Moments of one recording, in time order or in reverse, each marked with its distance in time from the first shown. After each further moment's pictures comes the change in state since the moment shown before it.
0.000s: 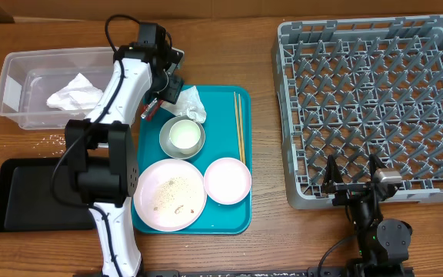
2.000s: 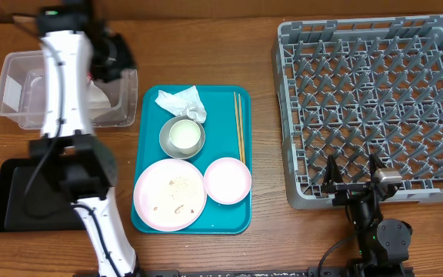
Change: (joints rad) left arm 0.196 0.045 0.520 -0.531 0.197 -0.633; right arm 0.000 0.000 0.000 0.000 0.000 0.000
